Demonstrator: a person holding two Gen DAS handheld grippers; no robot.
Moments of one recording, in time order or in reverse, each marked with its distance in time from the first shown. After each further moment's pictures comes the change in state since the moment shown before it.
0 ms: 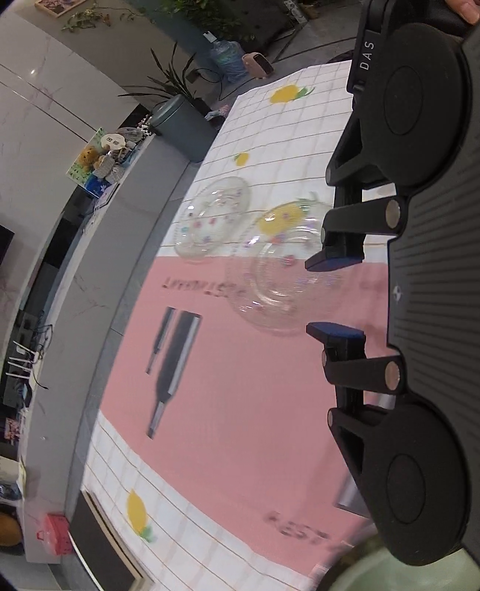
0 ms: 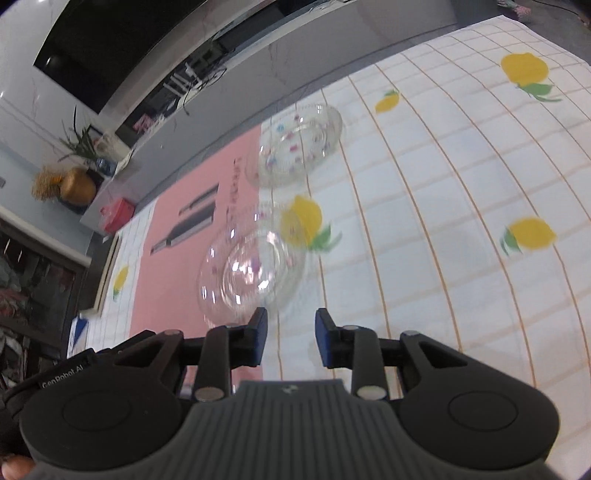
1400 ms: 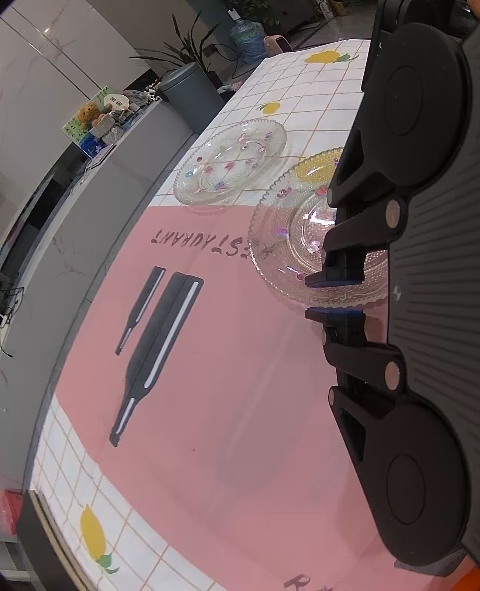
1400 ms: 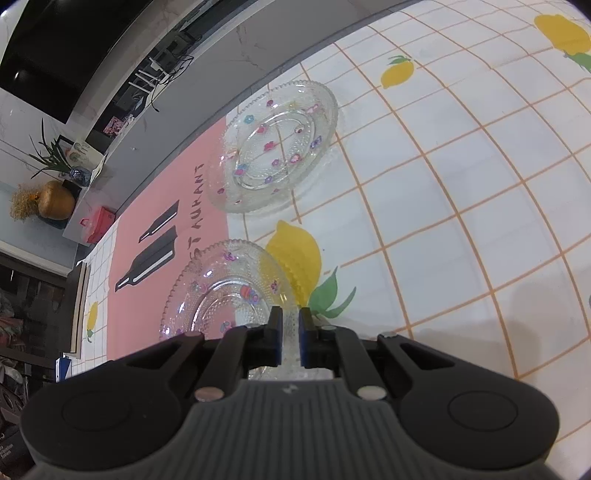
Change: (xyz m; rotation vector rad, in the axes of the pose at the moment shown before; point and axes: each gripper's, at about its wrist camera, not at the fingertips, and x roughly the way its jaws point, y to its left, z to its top) left arm 0.084 0.029 0.028 -0.123 0.072 0.028; right arm 0.087 -0.003 0.040 0.074 0.059 -0.026
